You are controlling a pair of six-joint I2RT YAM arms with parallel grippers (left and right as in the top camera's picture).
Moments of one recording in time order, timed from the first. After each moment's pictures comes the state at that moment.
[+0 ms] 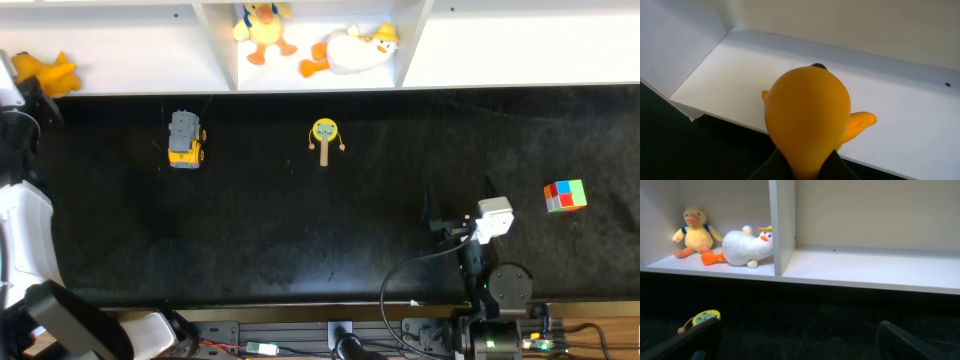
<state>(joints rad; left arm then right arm) 0.58 1.49 1.05 -0.01 0.27 0.10 0.00 0.01 0.02 -0.01 -0.15 0.02</state>
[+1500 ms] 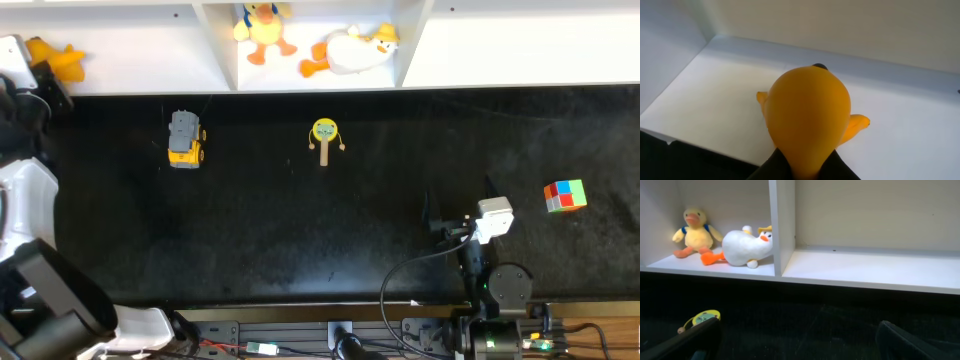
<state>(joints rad) 0.53 1.64 1.10 0.12 0.26 0.11 0.00 0.01 0.02 -0.01 -0.15 0.02</state>
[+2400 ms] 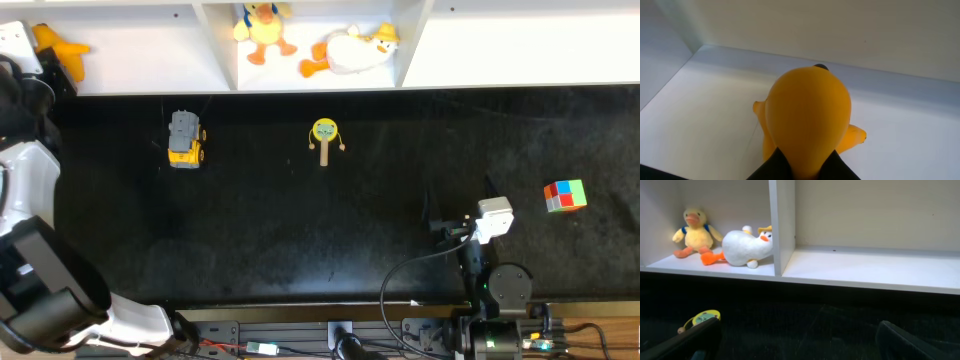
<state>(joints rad) 0.49 1.74 1.19 0.14 0.24 0.11 0.00 0.01 0.02 -0.01 -0.15 0.02</state>
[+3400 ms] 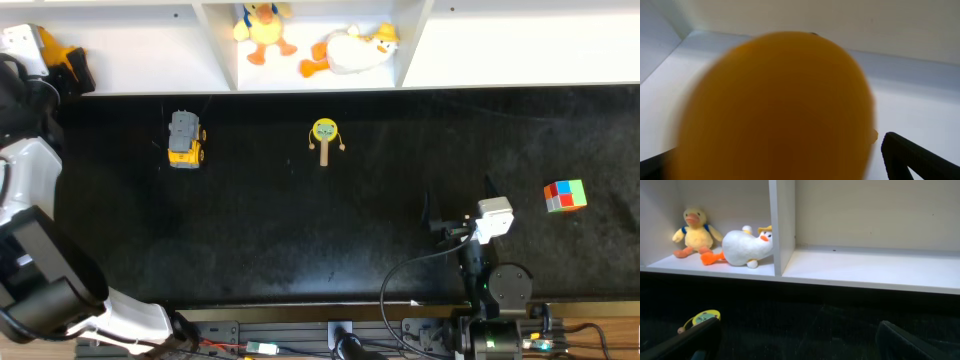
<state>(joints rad) 0.49 1.78 1.20 0.13 0.24 0.13 0.00 0.01 0.02 -0.01 -0.15 0.02</state>
